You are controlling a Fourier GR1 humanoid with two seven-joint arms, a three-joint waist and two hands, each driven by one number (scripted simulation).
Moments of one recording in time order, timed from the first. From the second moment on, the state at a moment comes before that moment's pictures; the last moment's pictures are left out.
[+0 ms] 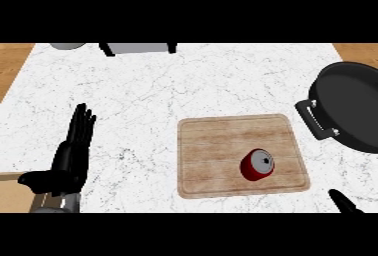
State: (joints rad) left arm 0.00 0.24 -0.16 -1.54 0.22 0.31 -0.19; right arm 0.38 -0.08 -0.13 -2.21 0.29 -0.38 -0.47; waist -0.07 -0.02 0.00
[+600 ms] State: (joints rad) left arm -0.01 0.23 -0.20 -1.58 0.19 0.31 -0.15; right arm 0.90 -0.06 0.12 -2.30 0.70 -0.36 -0.35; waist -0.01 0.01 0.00
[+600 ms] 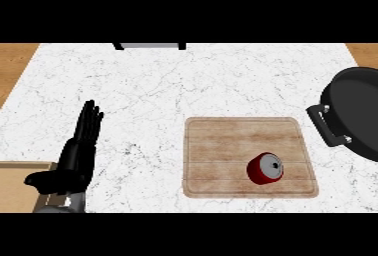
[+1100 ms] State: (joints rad) left arm -0.03 0.20 -0.22 -1.57 0.17 0.31 -0.16; right arm 0.81 -0.01 0.39 -2.27 1.16 -0.27 0.09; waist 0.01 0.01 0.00
